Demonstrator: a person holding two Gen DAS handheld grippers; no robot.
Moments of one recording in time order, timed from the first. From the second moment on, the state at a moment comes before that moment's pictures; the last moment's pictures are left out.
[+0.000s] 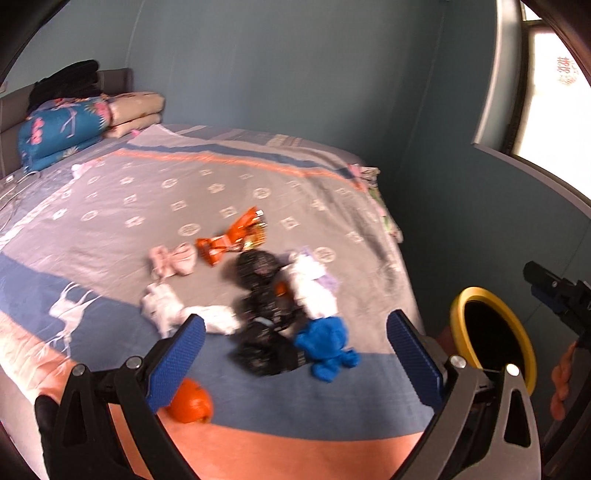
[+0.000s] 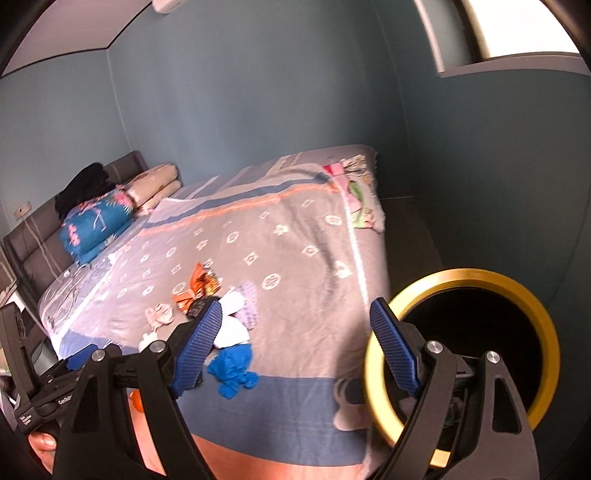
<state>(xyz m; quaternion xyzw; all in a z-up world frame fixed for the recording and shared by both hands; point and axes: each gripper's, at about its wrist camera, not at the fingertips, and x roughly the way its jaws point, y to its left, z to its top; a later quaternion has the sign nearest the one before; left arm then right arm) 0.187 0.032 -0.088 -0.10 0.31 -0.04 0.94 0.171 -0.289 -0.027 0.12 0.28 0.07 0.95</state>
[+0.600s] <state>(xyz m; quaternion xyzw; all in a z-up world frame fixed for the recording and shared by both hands) 0.167 0.083 -0.154 -0.10 0.37 0.01 0.92 0.196 -0.203 -0.073 0.04 0.34 0.11 0.93</state>
